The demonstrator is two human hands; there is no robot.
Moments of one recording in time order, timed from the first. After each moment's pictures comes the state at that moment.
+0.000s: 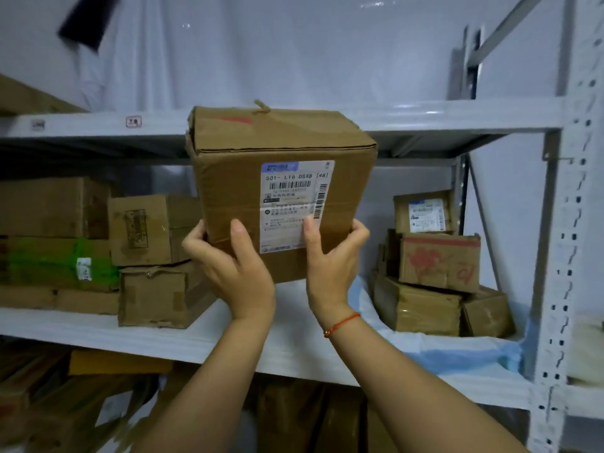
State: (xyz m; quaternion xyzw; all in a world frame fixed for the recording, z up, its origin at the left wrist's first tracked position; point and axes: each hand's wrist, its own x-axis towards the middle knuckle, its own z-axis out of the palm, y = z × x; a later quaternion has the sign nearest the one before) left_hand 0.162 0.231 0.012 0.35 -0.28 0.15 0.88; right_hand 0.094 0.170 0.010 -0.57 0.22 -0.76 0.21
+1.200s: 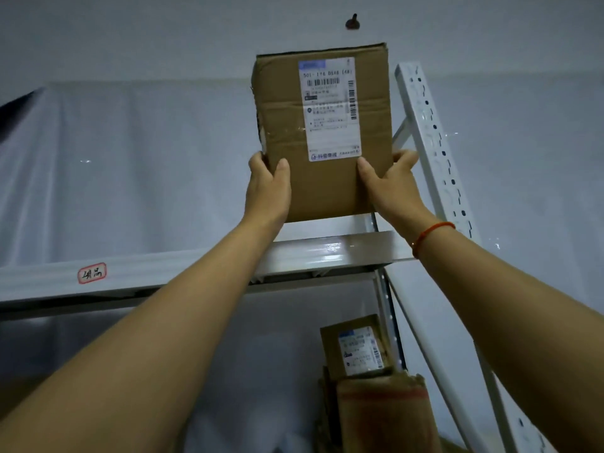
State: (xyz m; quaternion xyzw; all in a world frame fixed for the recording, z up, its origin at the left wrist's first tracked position) left_hand 0.049 0.101 0.316 0.31 -0.63 0.03 0.72; right_hand -0.120 0.068 0.309 -0.61 0.25 -0.75 0.04
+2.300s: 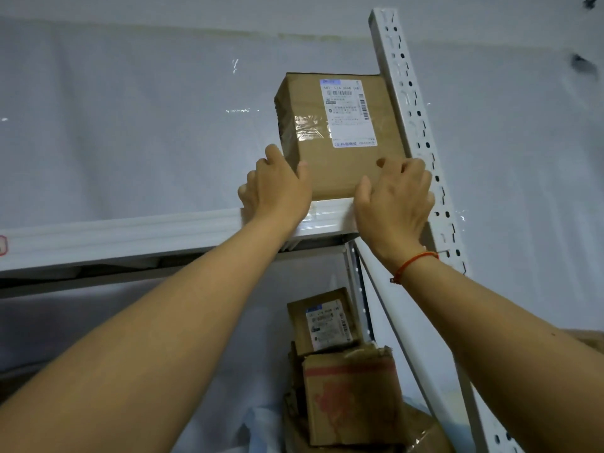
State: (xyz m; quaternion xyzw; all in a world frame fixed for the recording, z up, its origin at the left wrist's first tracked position) left_hand -0.007 0.045 0.286 0.48 -0.60 0.27 0.58; right_hand -0.142 0.027 0.242 -0.43 0.46 -0.70 -0.32
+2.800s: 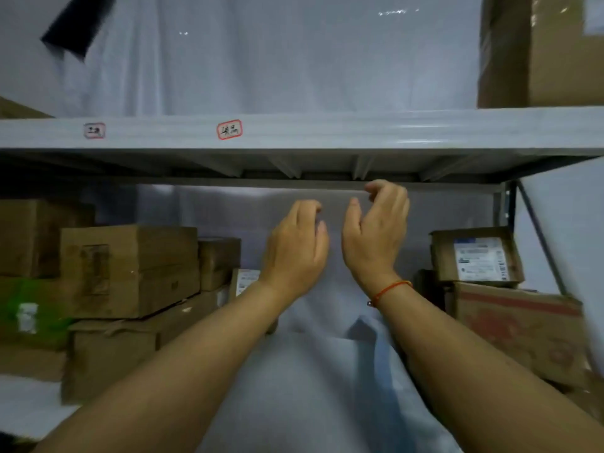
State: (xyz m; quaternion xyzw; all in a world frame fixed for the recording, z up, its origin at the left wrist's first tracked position) left_hand 0.217 0.071 0.097 0.43 -0.64 0.32 0.56; right_hand 0.113 0.017 0.119 -0.58 0.23 -0.77 -0.13
